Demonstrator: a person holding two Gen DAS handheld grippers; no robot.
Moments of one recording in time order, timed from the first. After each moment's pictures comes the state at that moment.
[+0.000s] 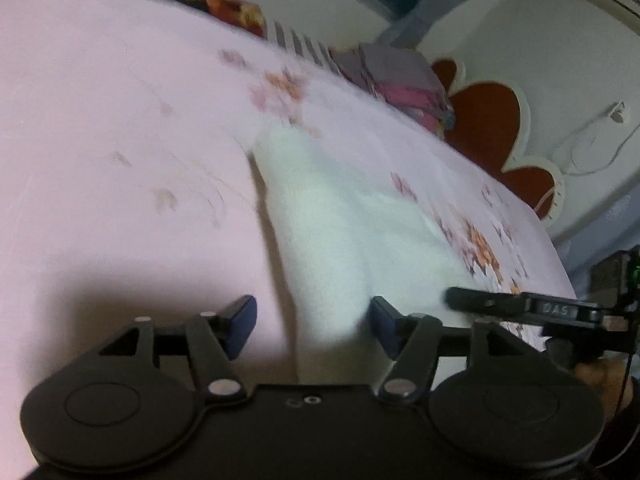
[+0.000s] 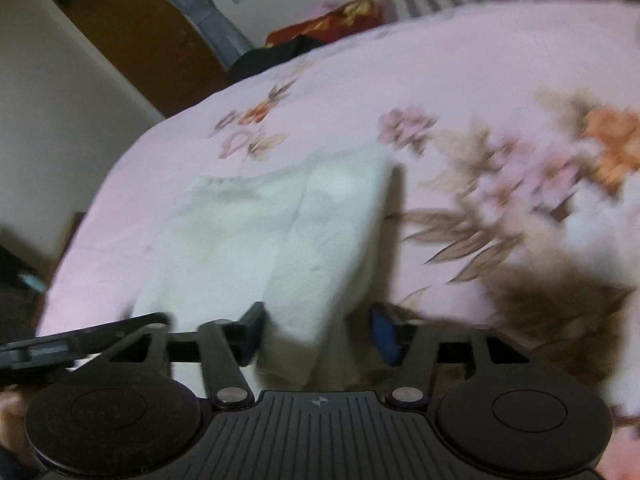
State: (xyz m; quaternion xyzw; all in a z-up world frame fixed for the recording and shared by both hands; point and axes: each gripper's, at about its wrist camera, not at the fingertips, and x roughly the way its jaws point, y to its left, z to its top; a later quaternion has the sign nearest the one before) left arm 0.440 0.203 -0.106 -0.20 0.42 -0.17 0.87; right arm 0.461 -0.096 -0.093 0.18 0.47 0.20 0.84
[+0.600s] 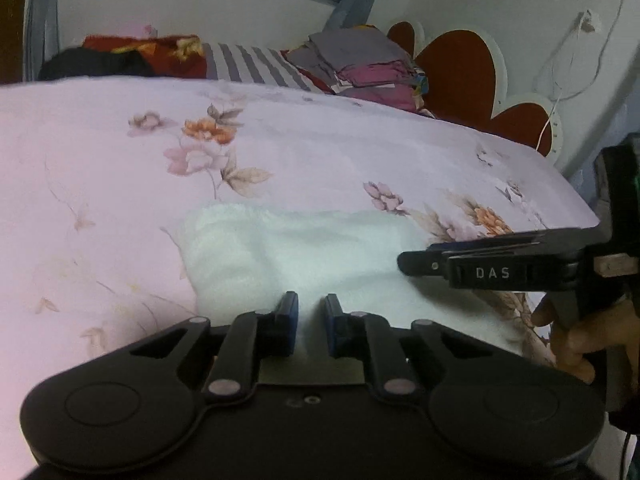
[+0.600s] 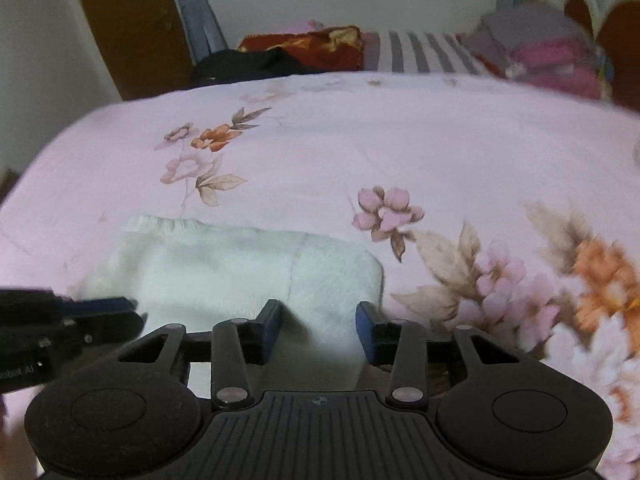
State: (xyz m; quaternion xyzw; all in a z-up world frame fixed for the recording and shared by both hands) left arm 0.494 0.141 -0.091 -0.05 0.41 -0.21 0.89; right arm 0.514 -0.040 -0.095 0.03 0.45 0.14 0.88
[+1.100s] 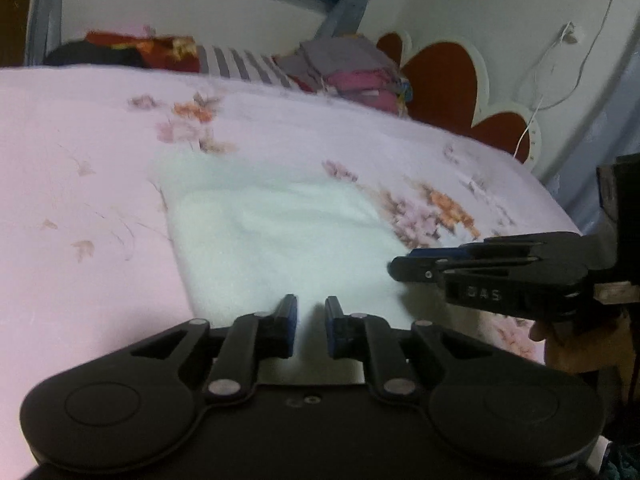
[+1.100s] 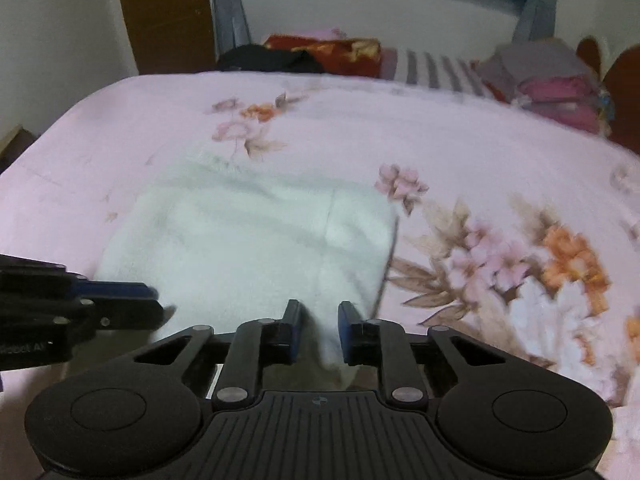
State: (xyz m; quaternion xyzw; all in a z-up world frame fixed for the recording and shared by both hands) left arm 0.417 0.143 -0.083 -0.09 0.40 -0.22 0.89; right arm 0.439 -0.029 -0.080 -0.02 0.43 0.16 0.89
